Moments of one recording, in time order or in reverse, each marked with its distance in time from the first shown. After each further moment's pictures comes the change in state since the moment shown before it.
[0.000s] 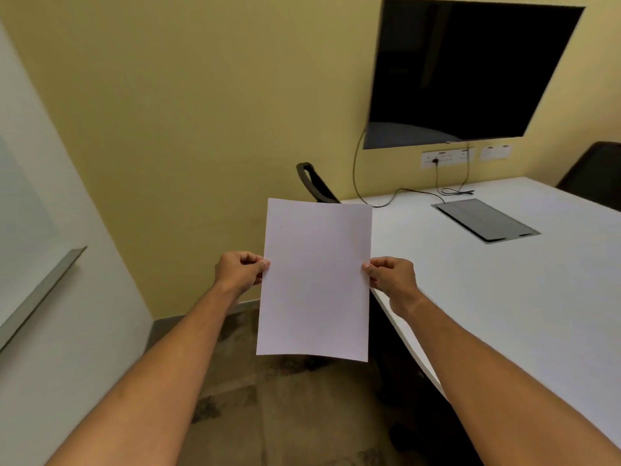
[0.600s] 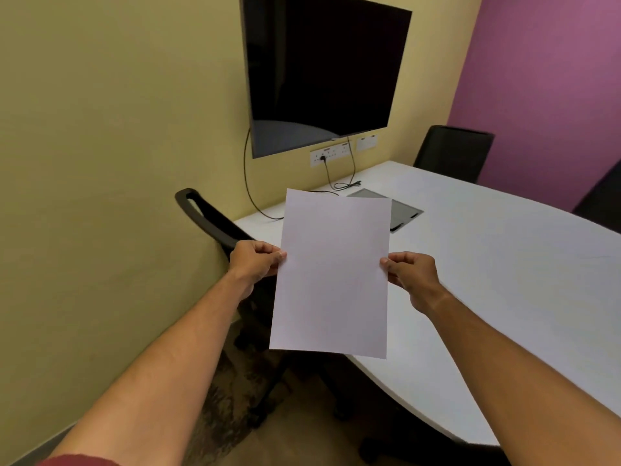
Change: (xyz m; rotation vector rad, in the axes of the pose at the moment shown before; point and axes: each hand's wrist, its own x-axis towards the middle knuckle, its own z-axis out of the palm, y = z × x) left_hand 0.199 0.066 0.208 -0.049 -0.606 0.076; right_hand 0.126 -0.027 -0.080 0.055 0.509 -0.013
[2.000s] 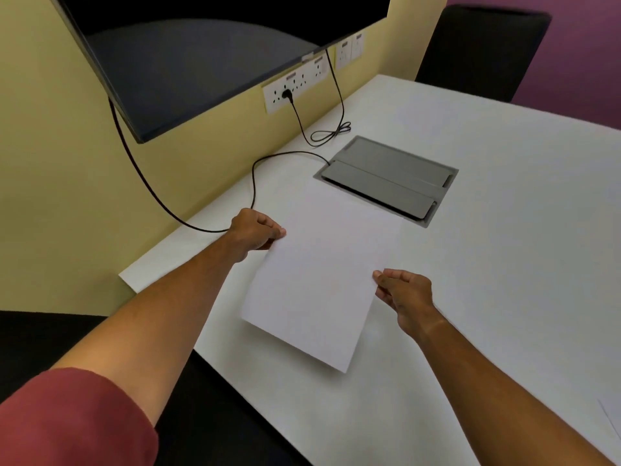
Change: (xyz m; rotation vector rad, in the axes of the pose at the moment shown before) left_hand 0.546 -0.061 0.138 0.376 -0.324 -0.199; right_hand 0.399 0.123 0.144 0.193 0.322 0.443
